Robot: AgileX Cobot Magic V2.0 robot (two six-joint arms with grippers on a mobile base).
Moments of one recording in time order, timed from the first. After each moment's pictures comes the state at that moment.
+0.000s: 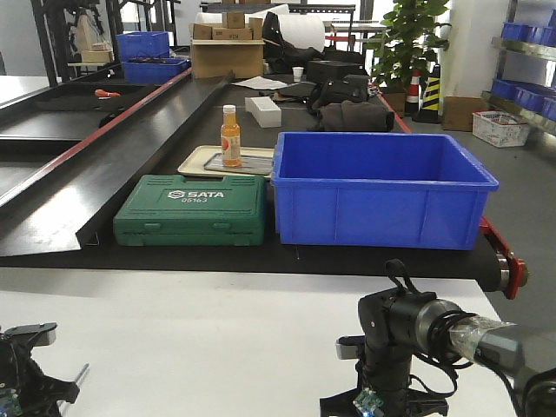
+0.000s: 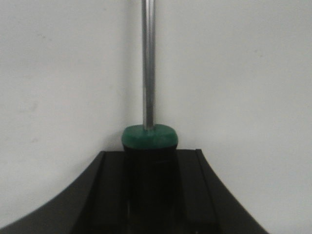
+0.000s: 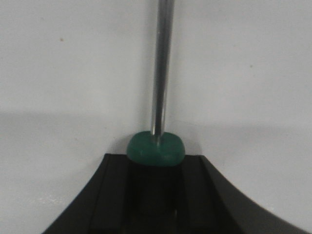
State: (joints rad) left arm 0.14 2.20 -1.50 -0.32 0.92 0.38; right arm 0.32 2.27 -1.66 -0.04 1.07 0.34
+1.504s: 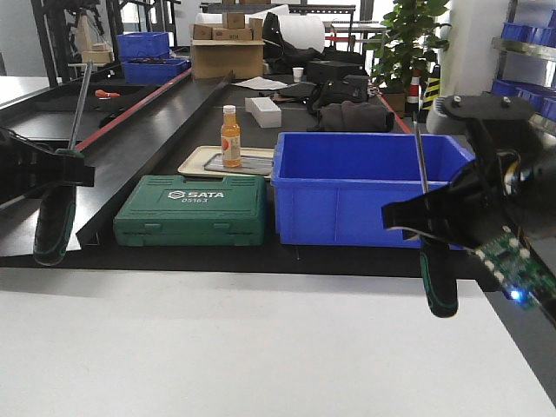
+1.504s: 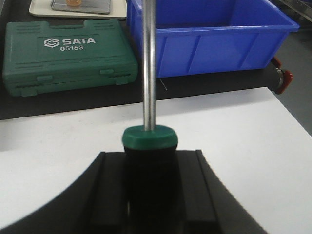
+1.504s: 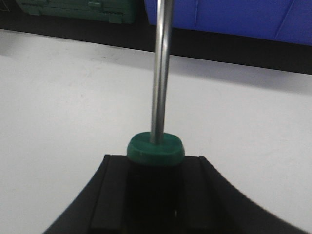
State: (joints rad) left arm -0.13 1.36 -1.50 -0.42 0.73 0.24; right arm 0.32 1.40 -1.47 -0.11 0.80 0.23
